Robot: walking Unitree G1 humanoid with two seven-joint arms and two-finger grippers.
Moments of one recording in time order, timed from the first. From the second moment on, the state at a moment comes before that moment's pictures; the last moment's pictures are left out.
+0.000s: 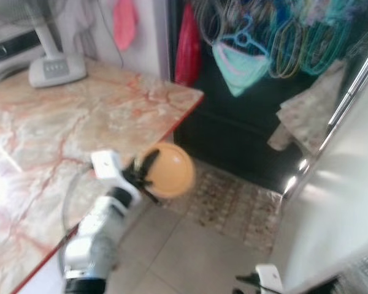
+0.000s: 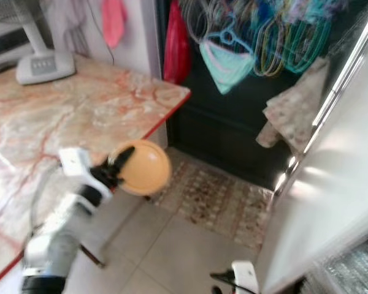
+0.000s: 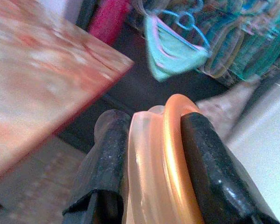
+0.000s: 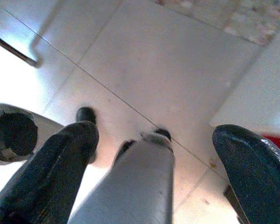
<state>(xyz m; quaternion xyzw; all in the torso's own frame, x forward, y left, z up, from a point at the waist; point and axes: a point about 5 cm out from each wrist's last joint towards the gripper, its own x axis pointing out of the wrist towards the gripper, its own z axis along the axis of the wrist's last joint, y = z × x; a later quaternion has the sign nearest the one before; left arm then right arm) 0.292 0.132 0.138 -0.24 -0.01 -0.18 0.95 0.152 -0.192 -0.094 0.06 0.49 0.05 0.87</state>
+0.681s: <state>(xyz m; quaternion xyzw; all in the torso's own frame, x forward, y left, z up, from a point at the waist) 0.286 0.150 0.068 -0.20 0.13 -0.15 0.96 0.155 -0.191 -0.094 0.06 0.49 0.06 0.87</state>
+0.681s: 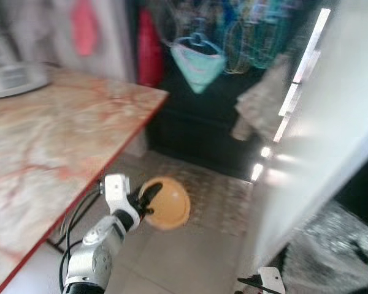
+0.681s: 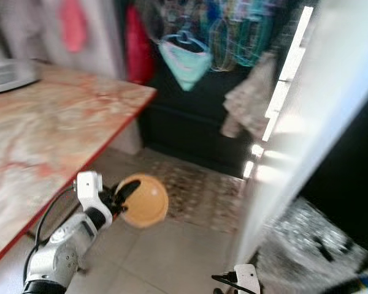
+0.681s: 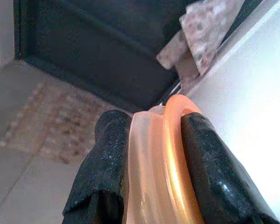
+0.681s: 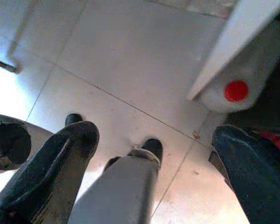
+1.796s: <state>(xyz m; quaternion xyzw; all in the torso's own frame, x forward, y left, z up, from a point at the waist) 0.241 0.190 -0.046 -0.32 0.32 0.08 0.89 0.153 -0.188 -0.095 0.06 0.50 0.07 0.86</state>
